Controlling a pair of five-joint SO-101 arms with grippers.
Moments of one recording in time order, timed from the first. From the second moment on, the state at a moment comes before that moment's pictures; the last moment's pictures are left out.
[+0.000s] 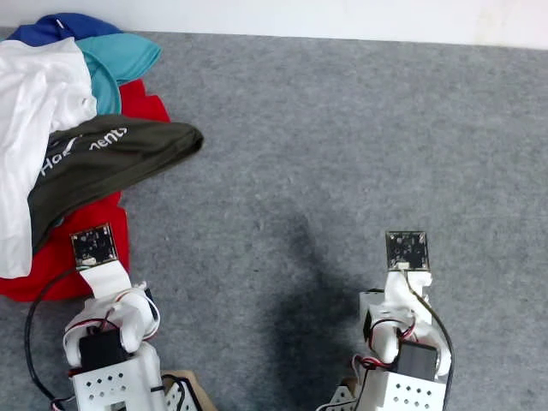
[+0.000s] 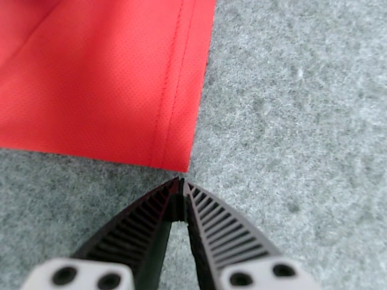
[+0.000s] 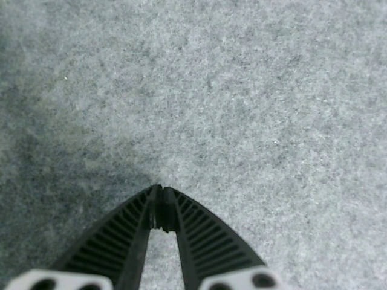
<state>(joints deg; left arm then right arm) -22.0 -103.2 96.3 75.4 5.1 6.9 -104.4 95.8 71.2 14.5</state>
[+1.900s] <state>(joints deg) -22.0 -103.2 96.3 75.4 5.1 4.0 -104.4 95.8 71.2 14.5</state>
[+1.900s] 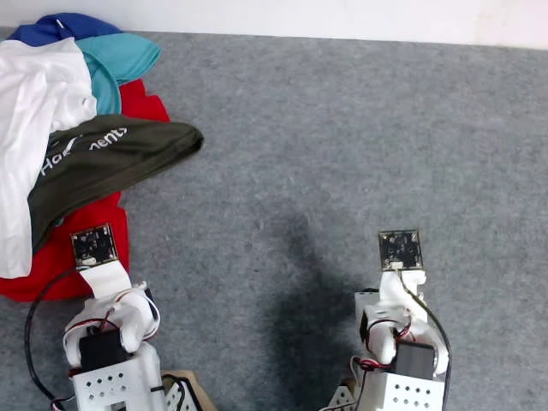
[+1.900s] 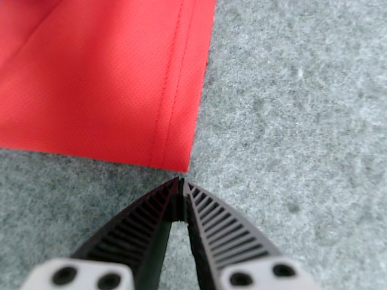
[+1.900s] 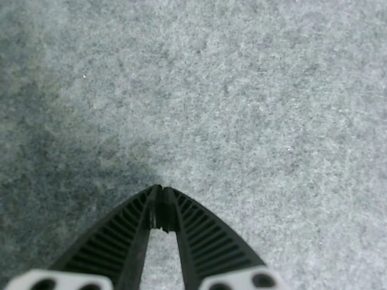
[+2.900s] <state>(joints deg) -20.3 -92.8 72.0 74.7 5.1 1.3 -104.2 83.6 63.3 8.9</state>
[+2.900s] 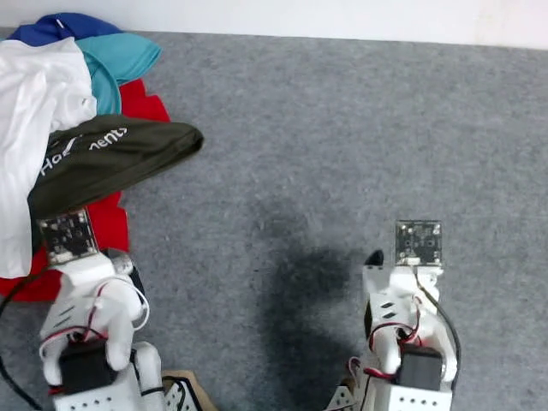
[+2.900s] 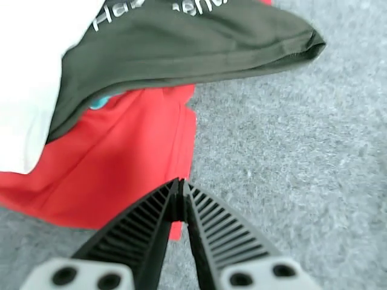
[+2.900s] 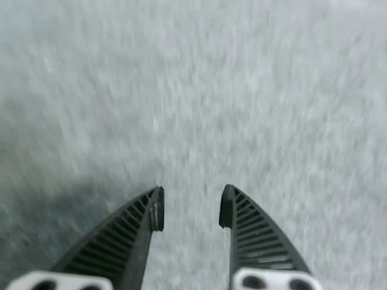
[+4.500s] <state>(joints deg) -34.7 64.4 -85.2 70.2 5.0 -21.9 1.0 35.9 34.7 -12.4</state>
